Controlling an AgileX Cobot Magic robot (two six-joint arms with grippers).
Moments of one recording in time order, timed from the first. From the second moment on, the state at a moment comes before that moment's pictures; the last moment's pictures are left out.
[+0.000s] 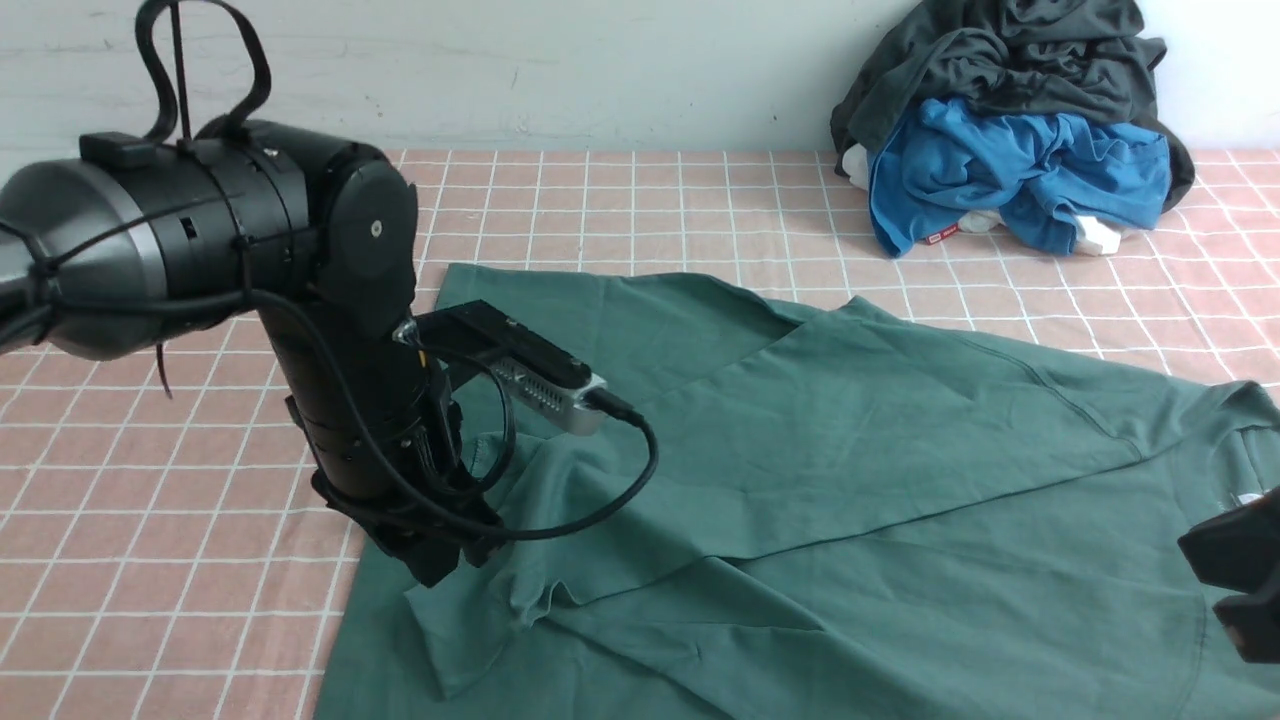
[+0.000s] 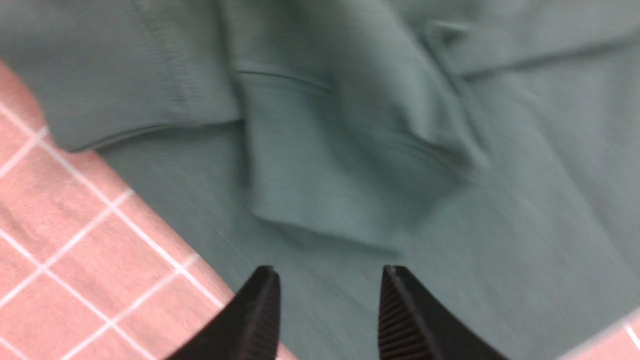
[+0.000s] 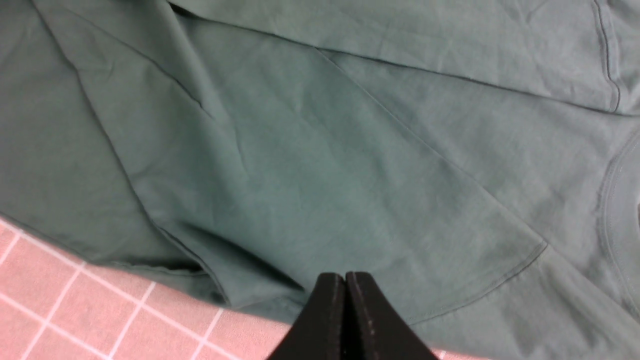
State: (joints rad) right arm 0.34 0.96 -0.88 0.08 1.08 -0.22; left arm -0.40 1.73 -1.23 -0.09 1.10 0.26
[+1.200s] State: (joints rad) right arm 0.34 0.96 -0.88 0.03 1.05 -0.22; left arm -0.36 1.87 -1.23 0.06 1.00 0.14
